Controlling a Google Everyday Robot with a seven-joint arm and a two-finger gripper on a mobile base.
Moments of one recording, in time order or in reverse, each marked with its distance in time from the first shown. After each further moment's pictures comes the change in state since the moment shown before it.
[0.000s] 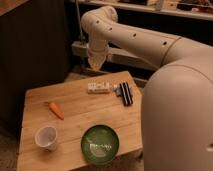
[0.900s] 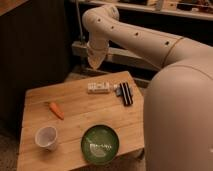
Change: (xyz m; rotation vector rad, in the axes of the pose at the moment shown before) arm 0.010 -0.001 -0.013 0.030 0.071 -0.178
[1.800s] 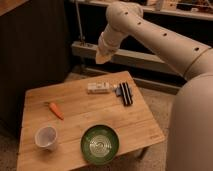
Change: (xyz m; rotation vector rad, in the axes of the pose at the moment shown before) arm -0.012 0.020 -0.028 0.020 0.206 -0.908
